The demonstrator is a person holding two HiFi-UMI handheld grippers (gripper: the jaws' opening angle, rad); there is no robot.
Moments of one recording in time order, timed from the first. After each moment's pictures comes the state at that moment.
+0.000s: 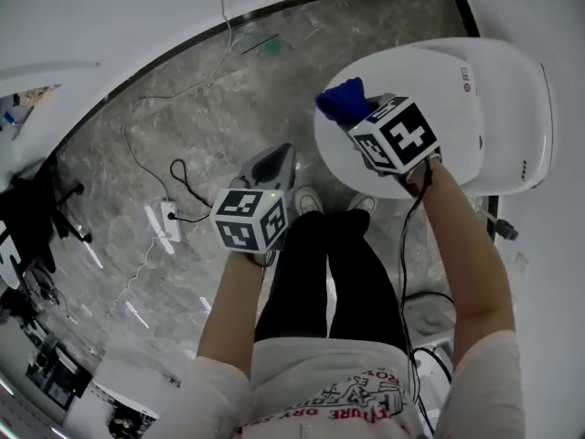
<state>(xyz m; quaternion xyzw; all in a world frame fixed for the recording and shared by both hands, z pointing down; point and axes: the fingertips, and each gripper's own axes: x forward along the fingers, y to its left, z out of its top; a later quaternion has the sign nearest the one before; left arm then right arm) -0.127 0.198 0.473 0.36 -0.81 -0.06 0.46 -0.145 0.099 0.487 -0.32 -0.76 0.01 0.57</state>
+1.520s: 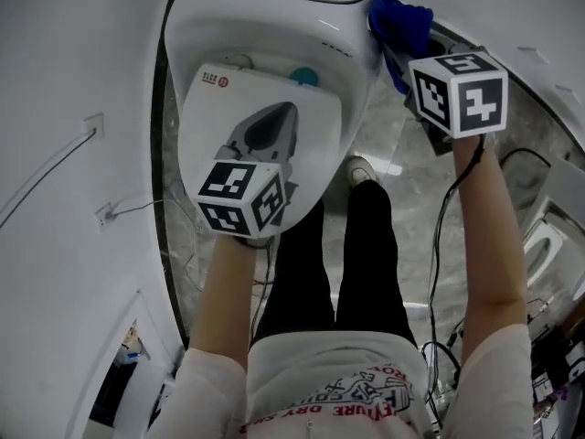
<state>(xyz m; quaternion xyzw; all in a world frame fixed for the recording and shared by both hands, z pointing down) 0.047 -0.247 0.460 0.75 -0.52 0.16 0.38 0.167 -0.384 0.461 0.30 -0.84 0.24 0.37</state>
